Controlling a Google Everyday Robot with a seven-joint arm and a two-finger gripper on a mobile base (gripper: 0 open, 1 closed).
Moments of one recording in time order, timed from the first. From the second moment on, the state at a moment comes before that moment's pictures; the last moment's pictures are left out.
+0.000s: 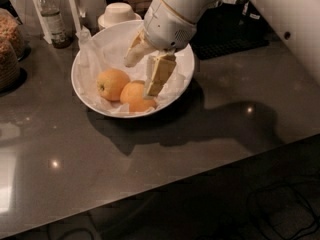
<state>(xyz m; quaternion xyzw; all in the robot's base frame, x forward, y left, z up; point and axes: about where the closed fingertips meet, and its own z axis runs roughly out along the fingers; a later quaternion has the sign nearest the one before) 0.519 0.045 0.937 -0.83 0.49 0.18 0.20</state>
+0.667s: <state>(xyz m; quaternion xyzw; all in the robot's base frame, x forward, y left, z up) 0.528 0.049 0.918 -0.81 0.51 0.20 0.22</state>
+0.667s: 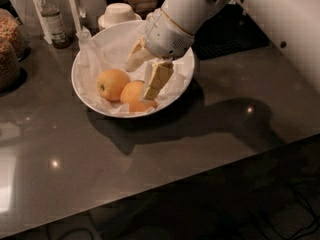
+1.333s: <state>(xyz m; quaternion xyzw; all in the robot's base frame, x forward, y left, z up) 0.560 0.057 0.909 -0.80 0.52 0.20 0.23</state>
